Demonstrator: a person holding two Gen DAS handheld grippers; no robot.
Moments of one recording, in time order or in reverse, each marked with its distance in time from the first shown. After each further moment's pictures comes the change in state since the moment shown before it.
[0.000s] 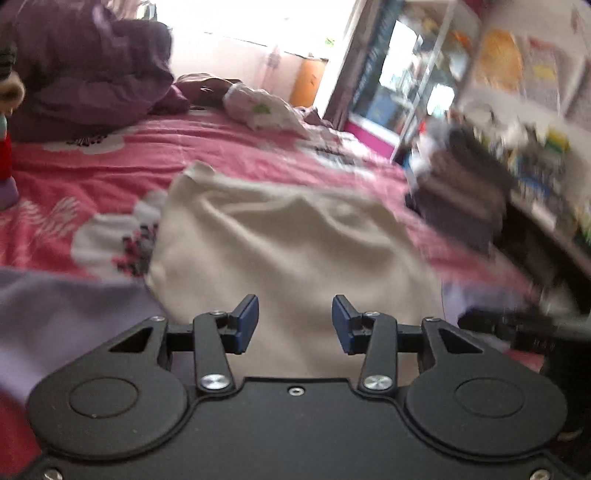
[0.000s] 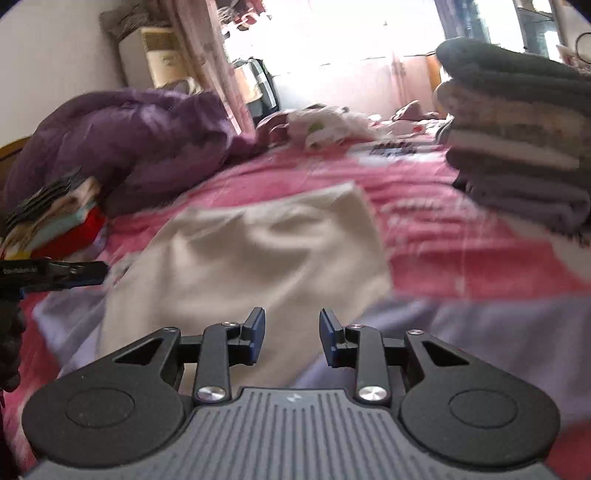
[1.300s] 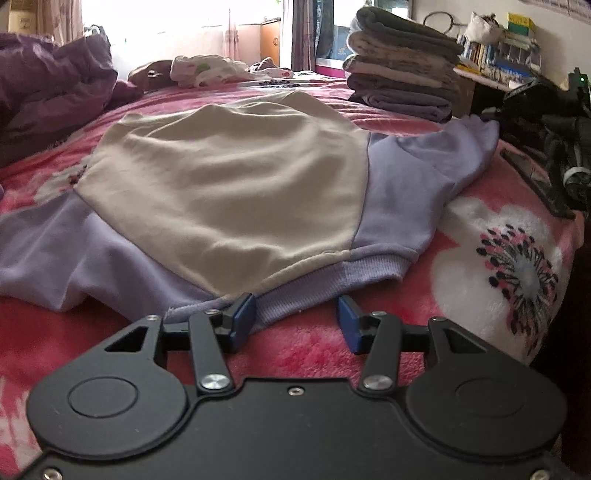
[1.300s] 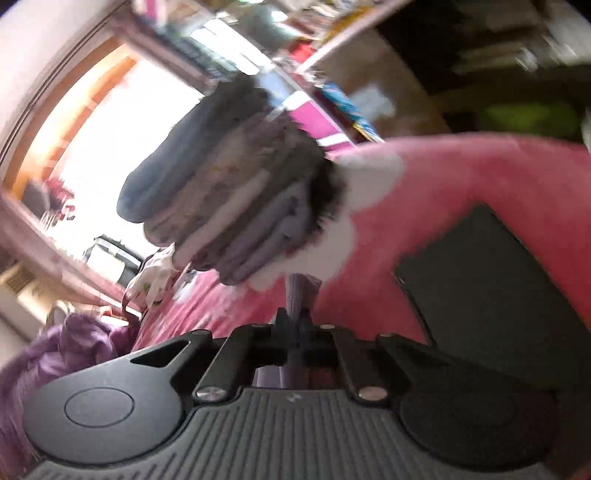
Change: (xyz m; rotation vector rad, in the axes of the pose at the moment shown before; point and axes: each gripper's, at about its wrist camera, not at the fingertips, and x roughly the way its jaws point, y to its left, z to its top) left arm 0.007 -0.095 -0.108 0.235 0.103 0.066; right arm -0.080 -0.221 -0.007 0.752 -0.321 -0.237
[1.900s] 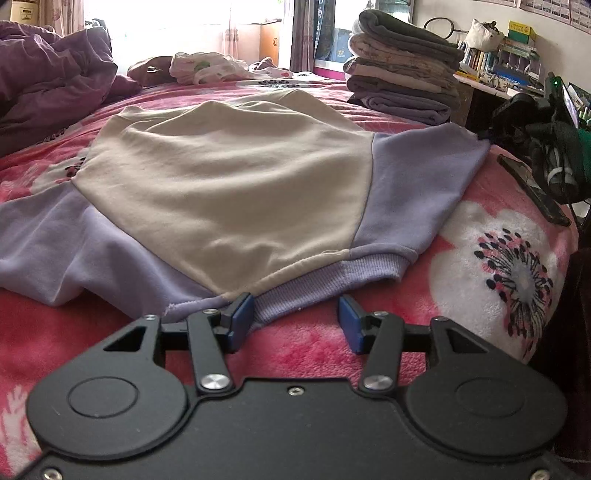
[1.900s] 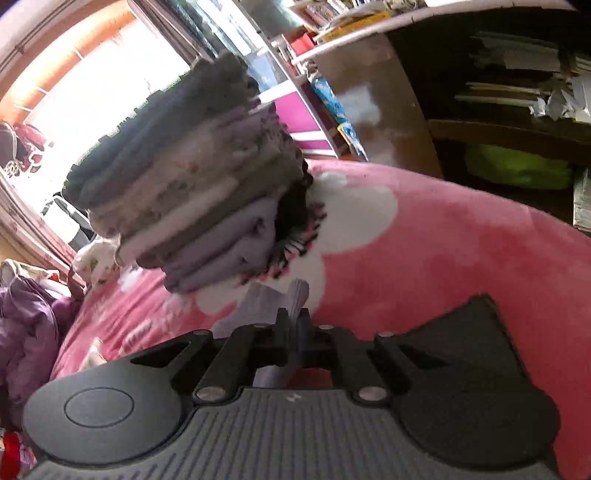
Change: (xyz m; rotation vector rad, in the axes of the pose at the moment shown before) left arm 0.000 0.005 -0.001 -0.018 -0.002 -0.022; right arm 0.037 -0.007 0.031 -0.131 0.044 -0.211
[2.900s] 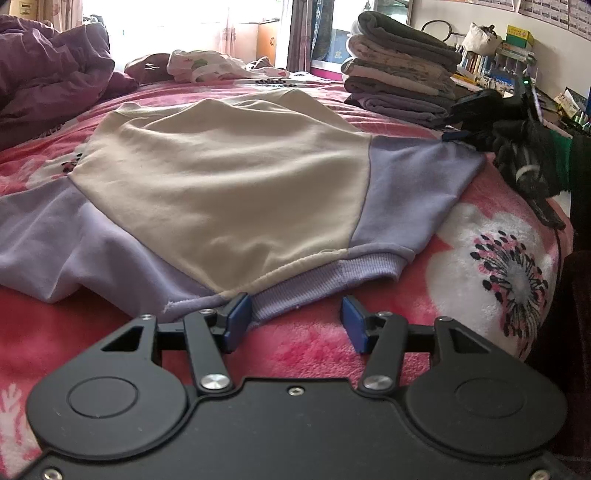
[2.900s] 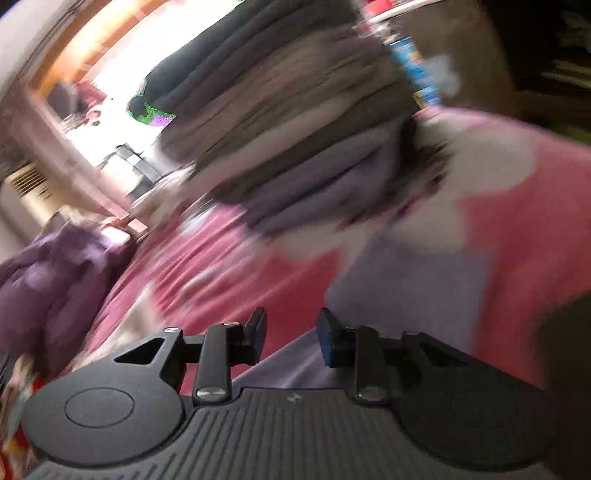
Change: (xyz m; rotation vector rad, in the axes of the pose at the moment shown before) left arm 0.001 0.006 0.001 -0.013 0.003 -0.028; right arm 0.049 0.025 -0.007 -0.051 0.109 0.232
